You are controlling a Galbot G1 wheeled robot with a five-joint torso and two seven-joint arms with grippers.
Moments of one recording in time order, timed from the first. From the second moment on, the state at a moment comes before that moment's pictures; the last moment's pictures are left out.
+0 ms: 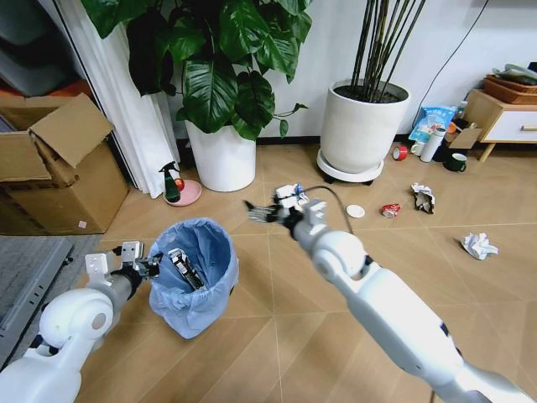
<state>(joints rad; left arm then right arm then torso) 1.27 -0.91 -0.58 -2.03 -0.89 0.70 -0.27 -0.78 1.14 0.00 1.78 0.53 -0.44 0.15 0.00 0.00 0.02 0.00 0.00</state>
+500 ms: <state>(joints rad) 1.26 -0.89 -0.57 -2.05 -0.89 0.69 -0.25 -1.07 1.15 0.20 1.78 0.40 -0.40 0.14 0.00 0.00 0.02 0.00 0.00</state>
